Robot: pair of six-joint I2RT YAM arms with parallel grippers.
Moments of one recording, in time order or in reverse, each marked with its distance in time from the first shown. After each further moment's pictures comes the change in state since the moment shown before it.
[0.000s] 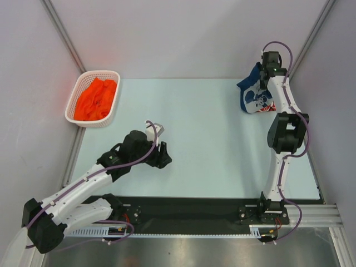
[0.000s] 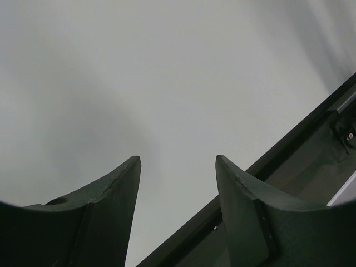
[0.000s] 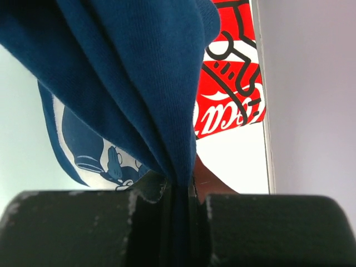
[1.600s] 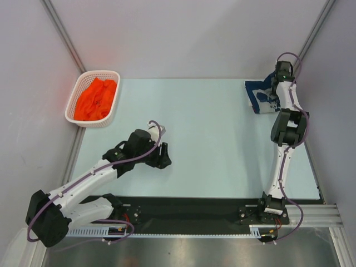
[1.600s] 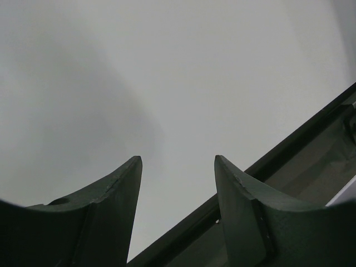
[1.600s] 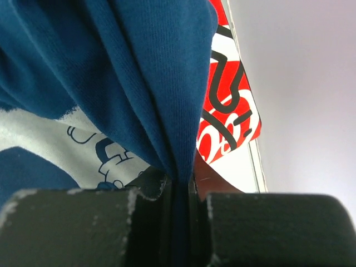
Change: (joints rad) left arm 0.029 0.087 -0.001 -0.024 0.023 -0.026; right arm -0.156 0.264 0.143 0.100 0.000 -0.028
